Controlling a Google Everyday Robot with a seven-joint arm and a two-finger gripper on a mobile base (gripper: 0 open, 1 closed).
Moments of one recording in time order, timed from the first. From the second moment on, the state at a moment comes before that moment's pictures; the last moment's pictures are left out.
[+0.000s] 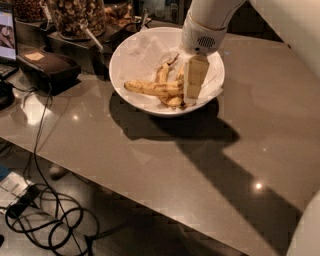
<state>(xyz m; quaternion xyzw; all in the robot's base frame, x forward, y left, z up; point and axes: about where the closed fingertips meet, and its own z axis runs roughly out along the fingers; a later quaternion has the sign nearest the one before) 0.610 -0.078 0.927 -0.70 0.70 0.01 0.14</state>
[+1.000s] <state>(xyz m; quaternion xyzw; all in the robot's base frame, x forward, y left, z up) 0.633 -0.067 0.923 -0.72 0.68 0.00 0.13</state>
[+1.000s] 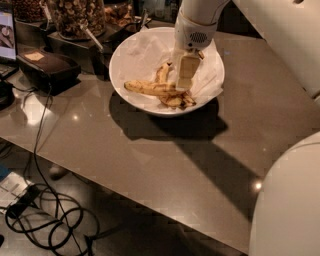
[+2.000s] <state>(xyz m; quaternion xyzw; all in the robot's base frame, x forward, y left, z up) 0.640 -0.060 0.906 -0.72 0.69 0.02 0.12</state>
